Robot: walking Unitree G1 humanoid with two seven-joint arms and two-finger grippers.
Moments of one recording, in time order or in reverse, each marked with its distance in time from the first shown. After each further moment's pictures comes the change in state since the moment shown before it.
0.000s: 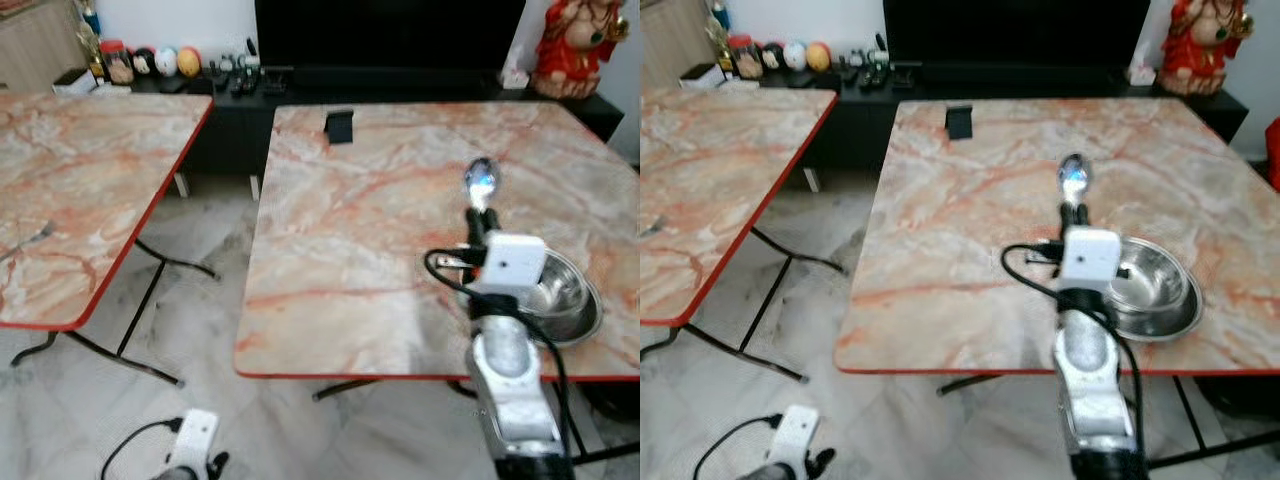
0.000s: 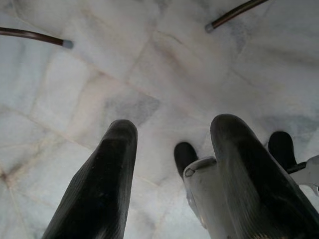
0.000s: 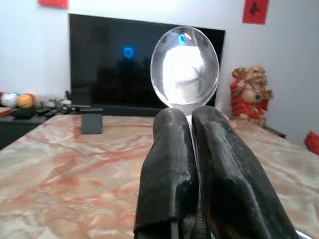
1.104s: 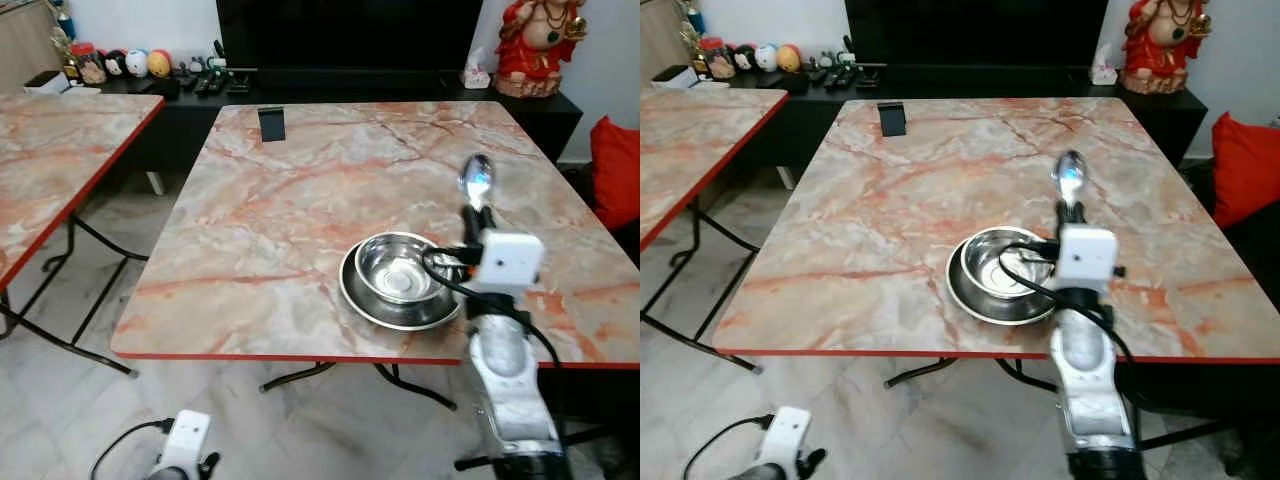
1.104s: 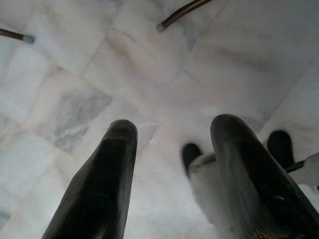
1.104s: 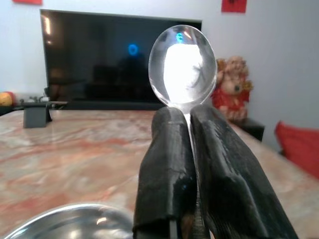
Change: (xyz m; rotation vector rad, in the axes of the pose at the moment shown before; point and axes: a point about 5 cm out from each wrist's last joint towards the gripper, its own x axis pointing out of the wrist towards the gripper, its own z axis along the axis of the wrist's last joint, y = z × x) left arm 0.000 -0.003 -0.002 -0.003 0.005 -0.009; right arm 0.000 -0.011 -0.002 -0.025 0.005 -0.023
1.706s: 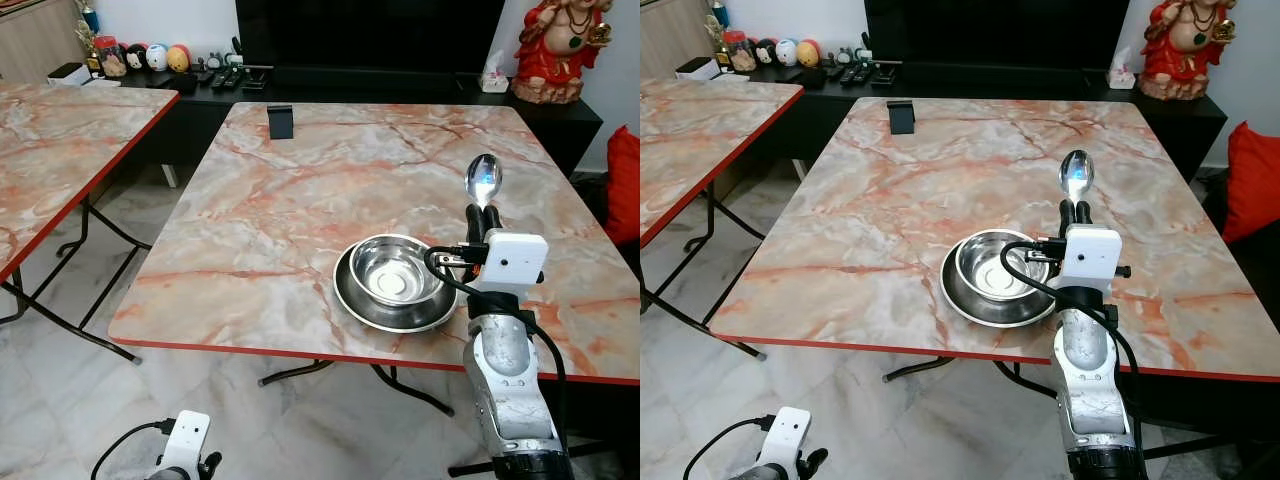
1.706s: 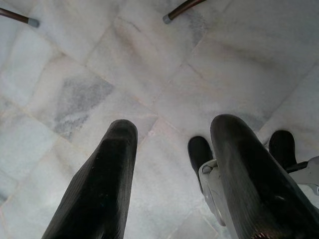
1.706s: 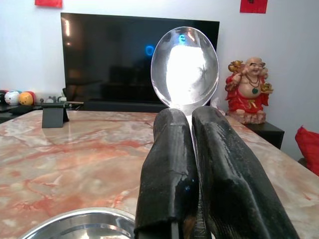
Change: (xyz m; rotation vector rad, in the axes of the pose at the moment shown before) left arm -0.001 0.008 0.000 -0.011 -0.002 0.022; right arm 0.002 0.007 0.003 0.013 -0.011 0.013
